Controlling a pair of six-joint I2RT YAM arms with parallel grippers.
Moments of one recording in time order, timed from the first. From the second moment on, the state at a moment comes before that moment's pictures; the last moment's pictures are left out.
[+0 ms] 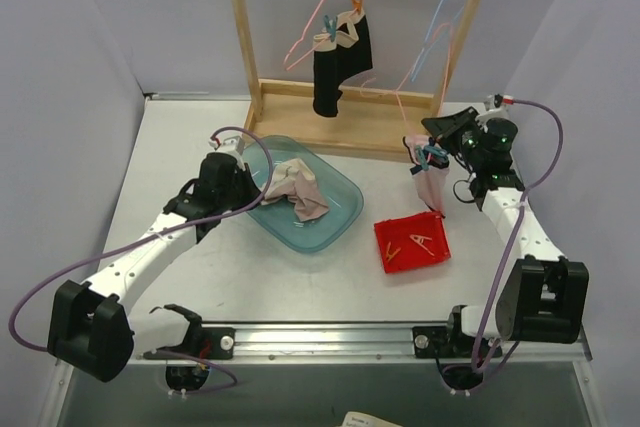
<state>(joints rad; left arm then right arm) -0.42 1.20 0.84 -0.29 0.00 -0.56 -0.07 1.35 0.90 0.29 -0.38 0.89</state>
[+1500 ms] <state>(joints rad) -0.44 1.14 0.87 -0.34 0.07 -0.55 -0.11 1.51 1.06 -0.05 -0.40 0.45</state>
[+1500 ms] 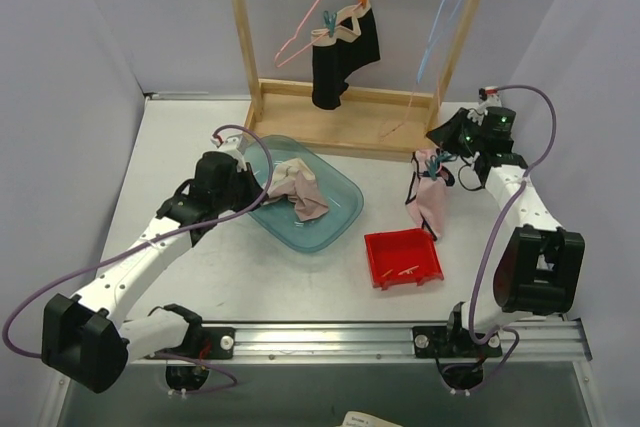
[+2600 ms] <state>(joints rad) -0.47 0.96 0.93 -0.43 0.15 -0.57 0.02 1.60 0.75 0.99 -0.94 1.84</state>
